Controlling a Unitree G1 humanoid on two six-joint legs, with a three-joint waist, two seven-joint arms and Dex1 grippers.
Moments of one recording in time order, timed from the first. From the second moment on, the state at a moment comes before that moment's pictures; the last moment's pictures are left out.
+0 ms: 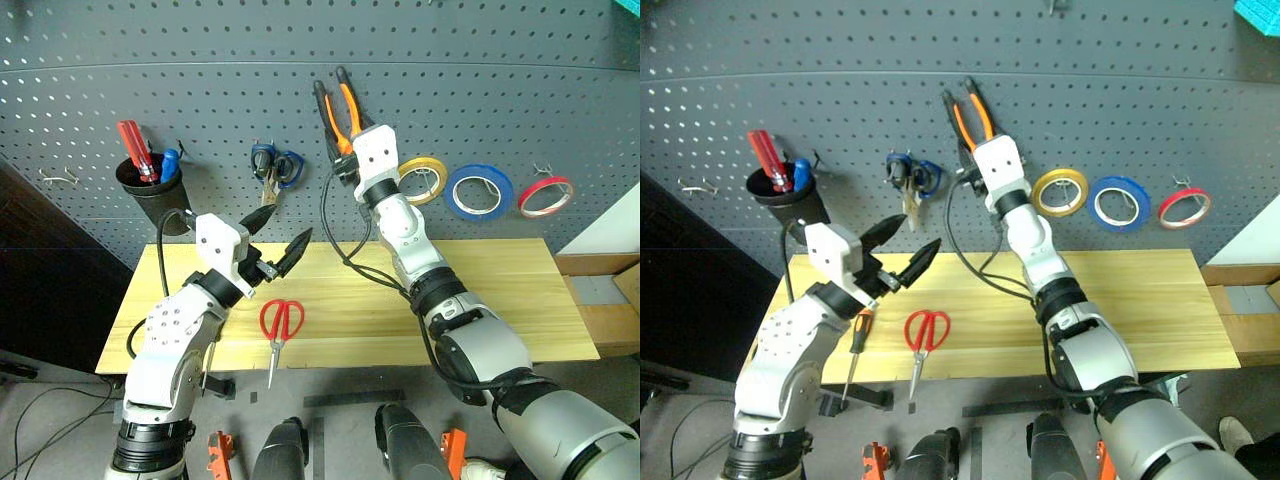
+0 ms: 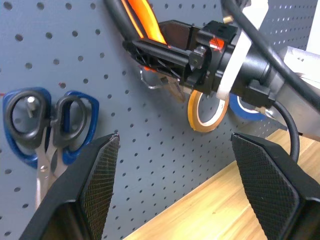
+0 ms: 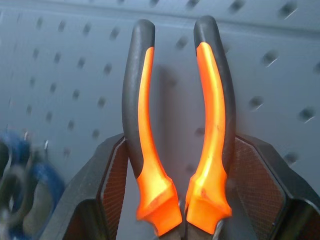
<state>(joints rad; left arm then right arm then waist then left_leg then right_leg) -0.21 0.38 0.09 -0.38 -0.37 0.24 -0.51 -1.10 0.02 0.06 0.88 -0.06 -0.48 0.05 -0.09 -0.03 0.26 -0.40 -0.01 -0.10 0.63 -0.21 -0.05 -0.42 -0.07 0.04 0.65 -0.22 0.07</state>
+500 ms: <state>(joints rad) -0.30 0.35 0.07 -0.27 -0.32 0.18 -0.49 -1.21 0.00 0.08 1.12 -0.19 -0.56 -0.10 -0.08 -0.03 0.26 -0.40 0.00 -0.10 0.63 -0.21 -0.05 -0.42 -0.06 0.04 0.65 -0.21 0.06</state>
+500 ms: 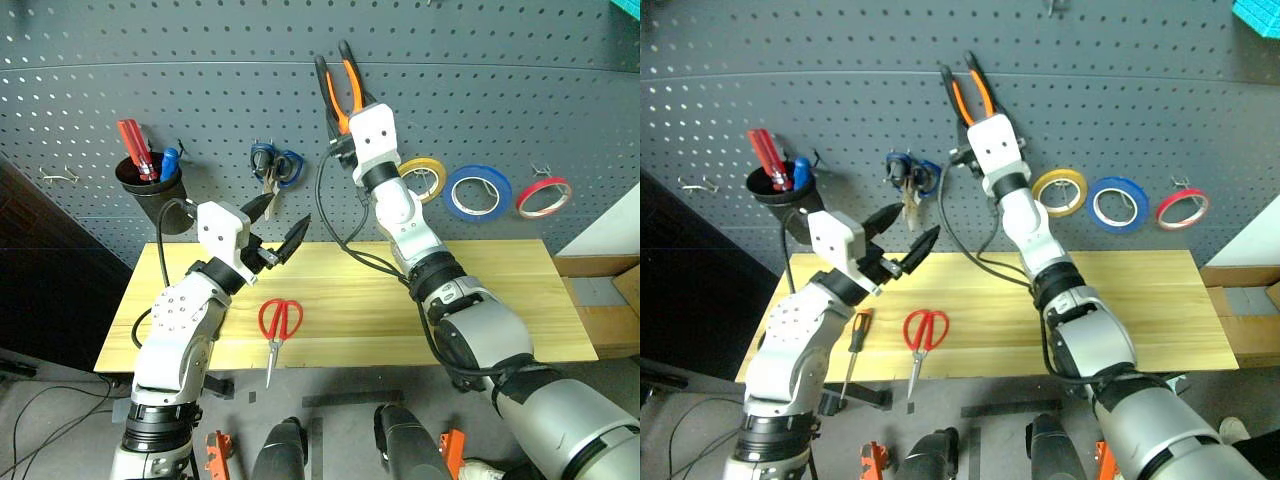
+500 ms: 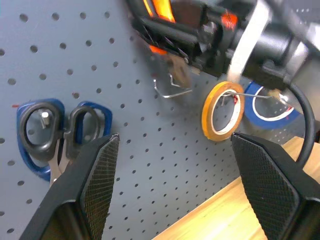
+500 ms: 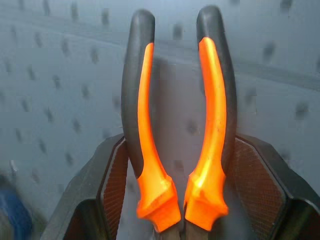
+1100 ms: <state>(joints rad) -0.27 0.33 0.06 -0.22 -0.30 0.20 -0.47 -1.09 -0.01 0.06 1.03 -0.15 -0.39 -0.03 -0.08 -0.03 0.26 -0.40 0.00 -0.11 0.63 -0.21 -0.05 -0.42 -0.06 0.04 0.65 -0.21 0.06</state>
